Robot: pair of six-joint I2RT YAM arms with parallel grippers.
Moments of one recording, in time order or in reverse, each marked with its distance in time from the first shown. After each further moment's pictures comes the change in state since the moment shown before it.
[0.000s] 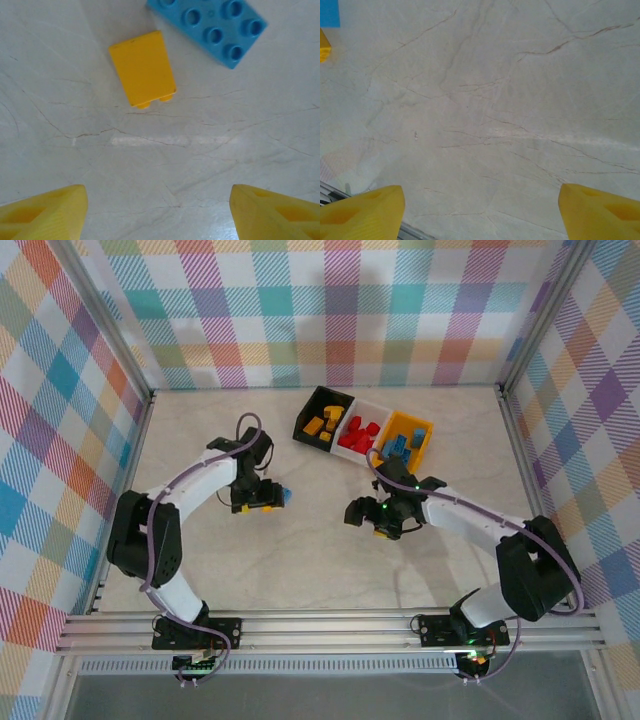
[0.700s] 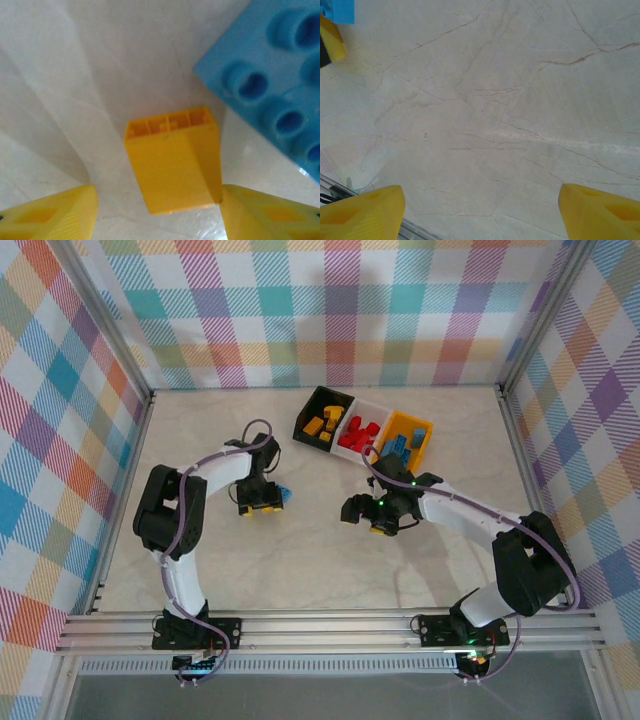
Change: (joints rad) left arm 0.024 0.227 0.044 0.098 -0.061 -0.051; right arm 0.005 0.031 0.044 -0.008 -0.011 -0.032
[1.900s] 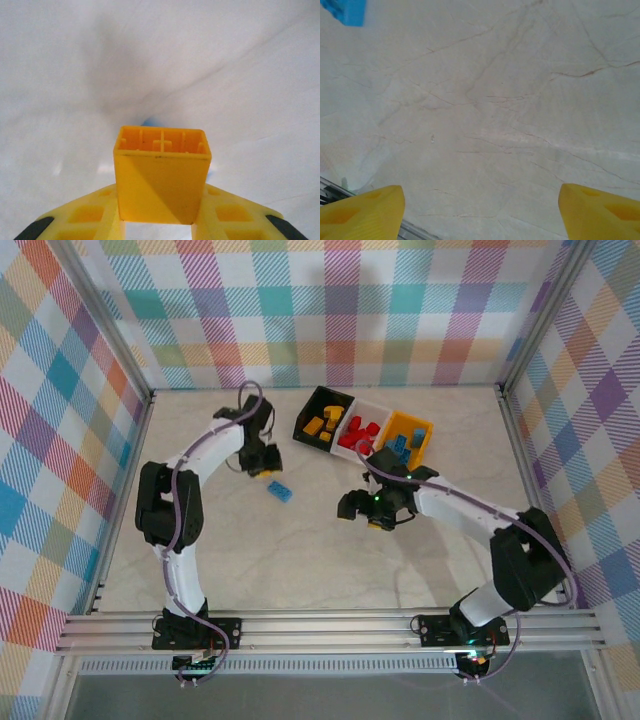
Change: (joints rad) left arm 0.056 0.054 0.384 -0.078 0.112 0.076; right arm 0.018 0.003 0.074 -0.061 0.035 -0.025
